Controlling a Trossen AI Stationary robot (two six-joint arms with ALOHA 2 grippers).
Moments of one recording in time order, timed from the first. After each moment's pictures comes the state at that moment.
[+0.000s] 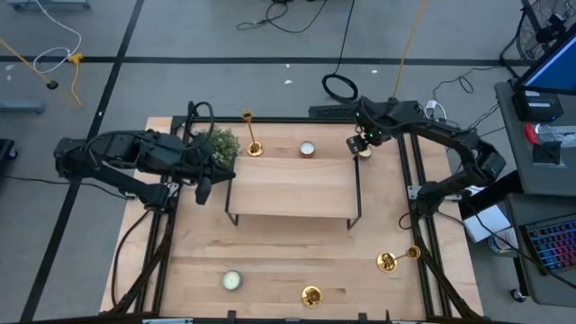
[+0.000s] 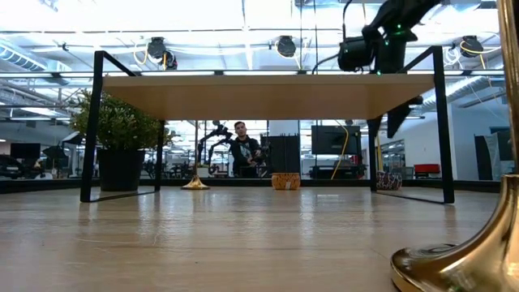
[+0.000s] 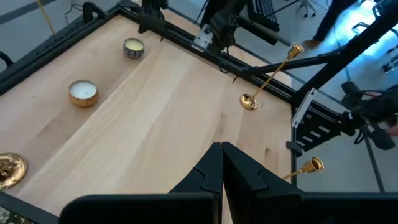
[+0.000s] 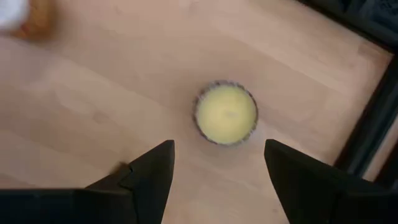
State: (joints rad) left arm -0.15 1.05 1.40 -0.87 -0.17 -0.56; right arm -0.71 1.44 1.11 -1.03 0.13 0.40
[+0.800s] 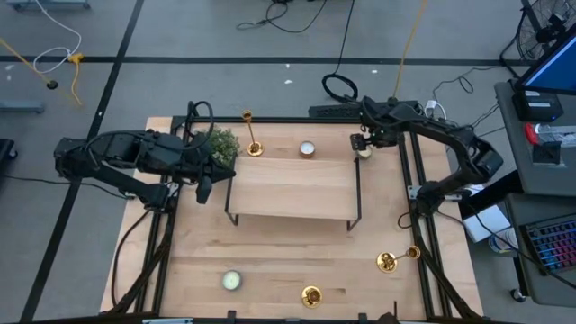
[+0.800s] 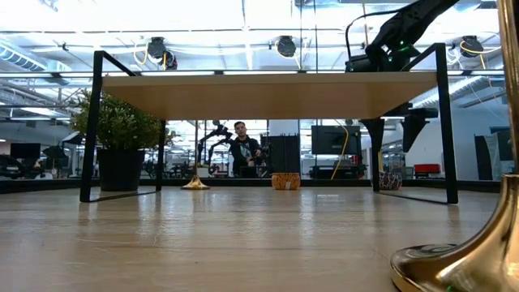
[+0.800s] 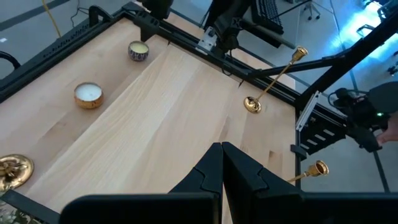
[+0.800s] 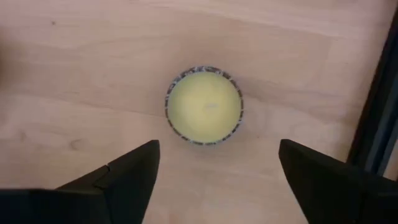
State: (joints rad) left arm -0.15 1.05 1.40 -0.87 -0.19 -0.56; right arm -0.81 1.48 1.04 -0.97 0.07 0.61
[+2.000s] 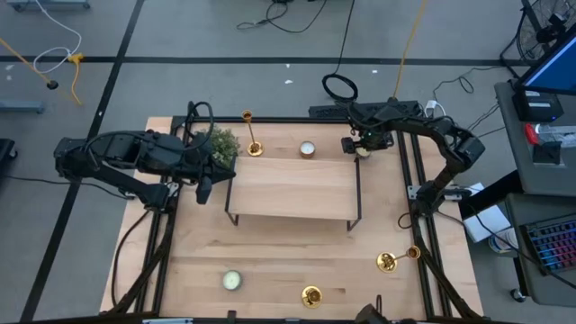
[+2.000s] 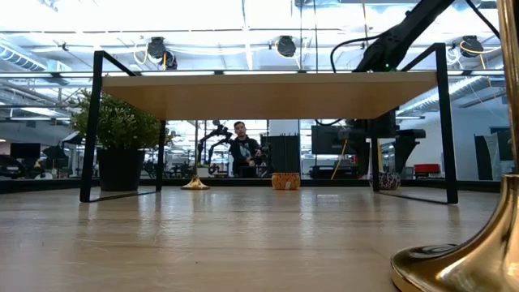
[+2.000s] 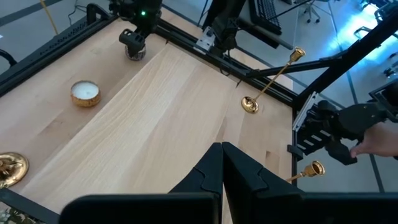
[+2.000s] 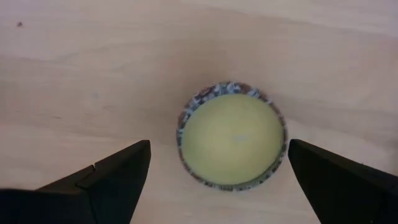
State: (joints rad) left arm -0.16 1.05 1.40 -0.86 -0.18 -0.57; right arm -0.79 1.66 1.04 -0.86 0.08 0.64
